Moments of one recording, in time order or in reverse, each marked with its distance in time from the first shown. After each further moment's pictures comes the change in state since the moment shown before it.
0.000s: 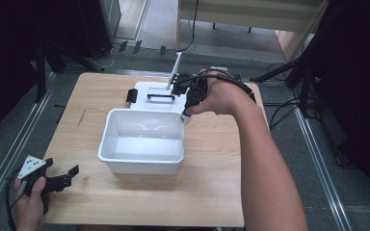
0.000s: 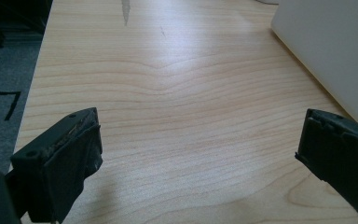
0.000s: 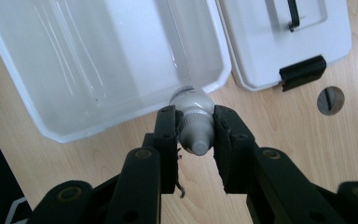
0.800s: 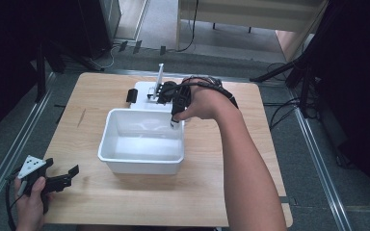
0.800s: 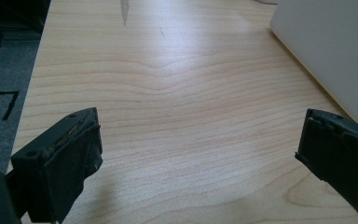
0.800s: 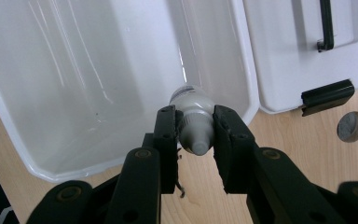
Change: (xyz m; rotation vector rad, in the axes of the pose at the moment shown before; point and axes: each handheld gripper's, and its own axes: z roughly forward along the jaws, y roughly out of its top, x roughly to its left) left arm 0.000 0.000 0.000 0.002 -0.005 -0.002; right arm 0.010 0.025 0.038 0.033 0.016 -0.058
